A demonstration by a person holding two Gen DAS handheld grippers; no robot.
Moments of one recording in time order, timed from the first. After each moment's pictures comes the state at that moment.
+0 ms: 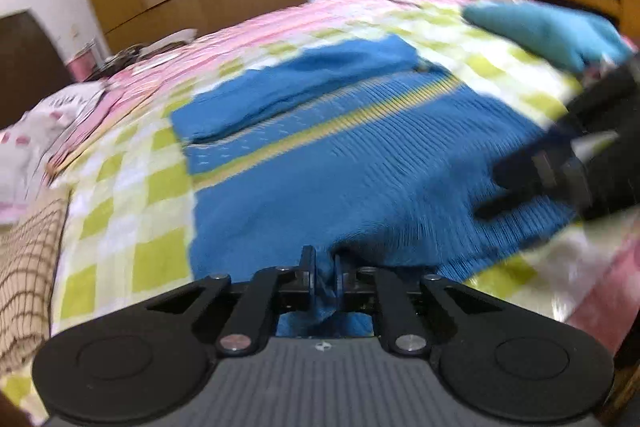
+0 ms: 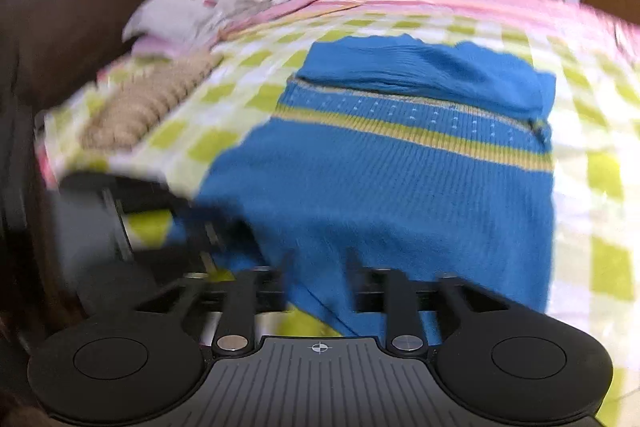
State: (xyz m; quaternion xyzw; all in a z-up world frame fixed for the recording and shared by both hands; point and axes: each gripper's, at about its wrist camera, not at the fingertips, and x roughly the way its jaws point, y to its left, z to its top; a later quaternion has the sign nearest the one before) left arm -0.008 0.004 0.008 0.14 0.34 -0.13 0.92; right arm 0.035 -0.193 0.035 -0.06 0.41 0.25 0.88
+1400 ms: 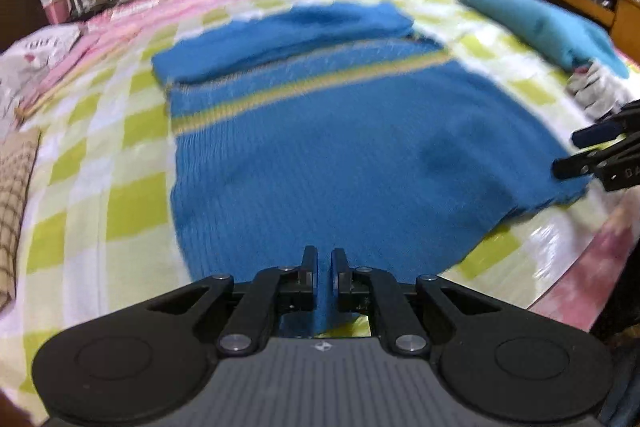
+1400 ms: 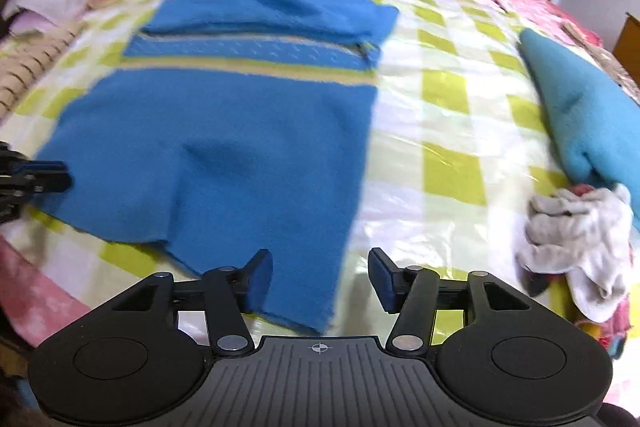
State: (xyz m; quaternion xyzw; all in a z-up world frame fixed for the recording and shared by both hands) left arm 0.000 0.022 -0.006 0.09 0.42 -0.17 0.89; right arm 0.025 -0.272 0.010 -0.09 0.46 0.06 0.88
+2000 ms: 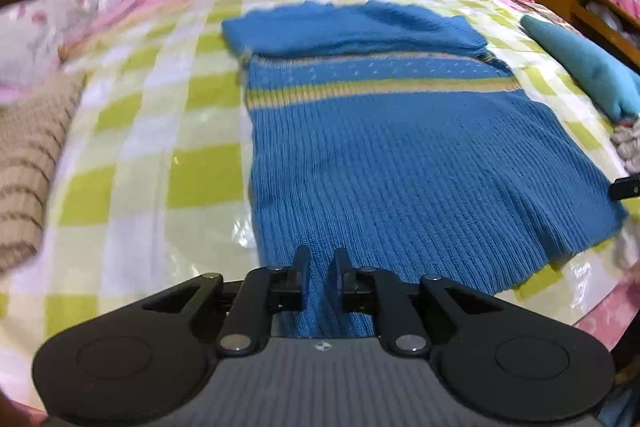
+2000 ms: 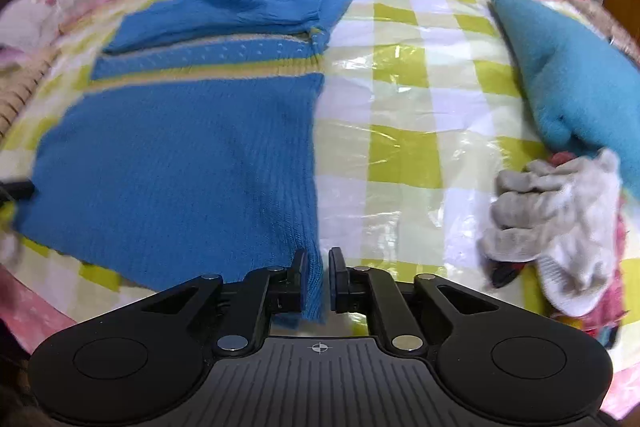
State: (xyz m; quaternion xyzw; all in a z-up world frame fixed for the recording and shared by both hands) left arm 0.023 0.070 -0.003 0.01 0.45 -0.11 0.89; right arm 0.044 -0.324 0.020 -0.01 0.49 0.06 0.87
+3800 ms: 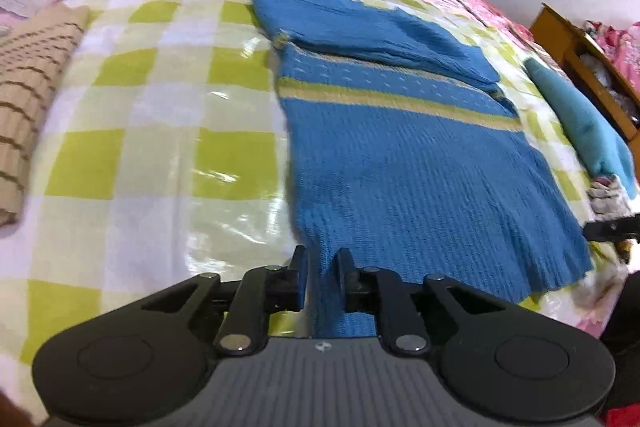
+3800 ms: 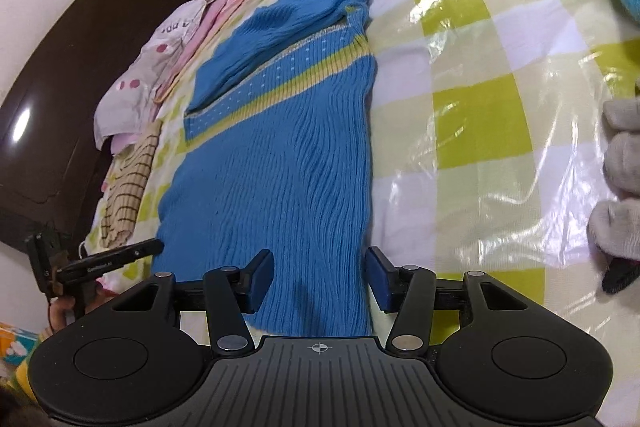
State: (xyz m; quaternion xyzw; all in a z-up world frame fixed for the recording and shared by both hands) left arm 0.042 0.127 -0.002 -0.09 0.46 -0.14 0.87; right arm 0.085 -0.381 -0.014 0.24 0.52 0.22 0.79
